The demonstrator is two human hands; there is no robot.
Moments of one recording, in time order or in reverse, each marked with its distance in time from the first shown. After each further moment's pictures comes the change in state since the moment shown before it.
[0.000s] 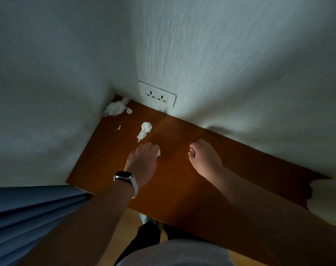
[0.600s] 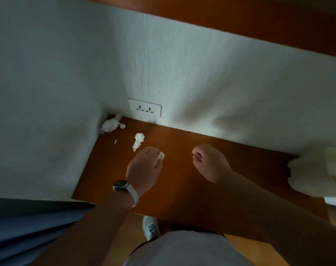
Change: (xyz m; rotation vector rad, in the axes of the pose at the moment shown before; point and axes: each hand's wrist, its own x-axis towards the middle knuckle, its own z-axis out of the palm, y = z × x) left_hand -0.022 0.034 -0.050 -0.229 0.194 0.111; right_hand -0.075 -0.014 -0.069 0.152 0.136 0.052
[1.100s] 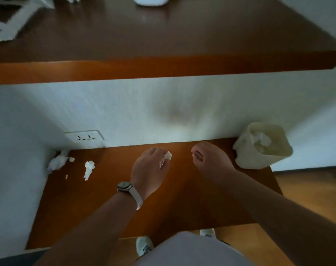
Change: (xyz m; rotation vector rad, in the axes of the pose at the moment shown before) left_hand 0.035 0.183 0.042 0.015 -0.073 0.329; right_hand -0.101 0.115 -0.099 0.089 0.230 0.170
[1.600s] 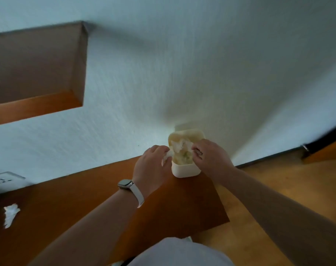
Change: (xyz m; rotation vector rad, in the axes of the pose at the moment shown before) left_hand 0.098 0.224 0.124 -0.053 -0.144 0.086; right_hand -0.054 0.231 -0.115 0.012 0.148 0.180
